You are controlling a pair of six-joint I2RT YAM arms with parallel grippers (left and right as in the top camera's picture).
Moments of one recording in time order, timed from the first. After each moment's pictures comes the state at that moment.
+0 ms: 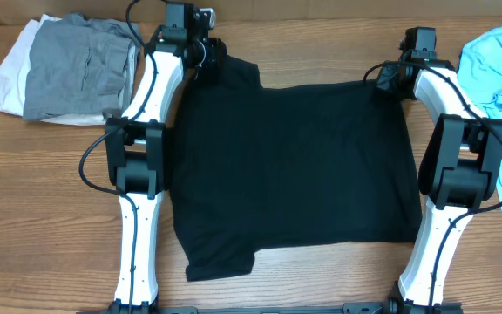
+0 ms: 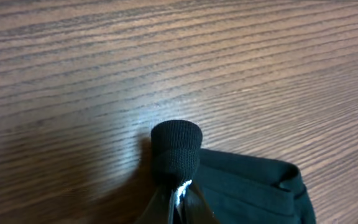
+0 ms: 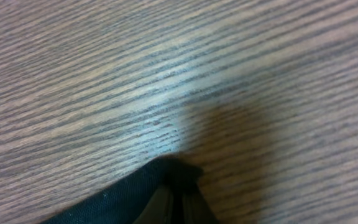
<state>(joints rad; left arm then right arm) -0.13 2.66 2.38 -0.62 0.34 -0.12 -0.12 2.36 1.82 -0.54 0.02 0.26</state>
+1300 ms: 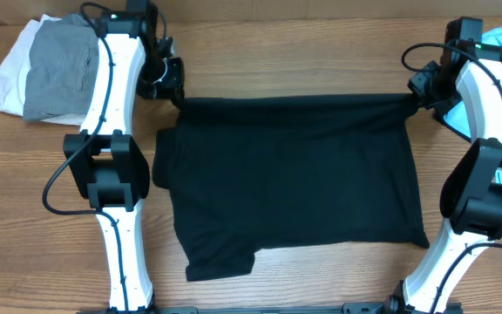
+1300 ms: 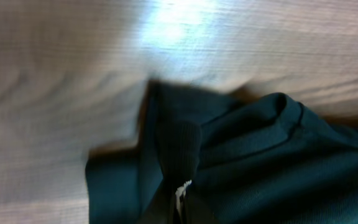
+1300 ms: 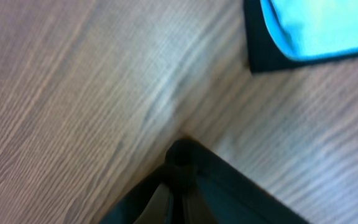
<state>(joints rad) -0.03 2.43 2.39 -1.45 0.22 -0.12 -0.22 2.14 1.84 -1.01 -0.01 0.70</state>
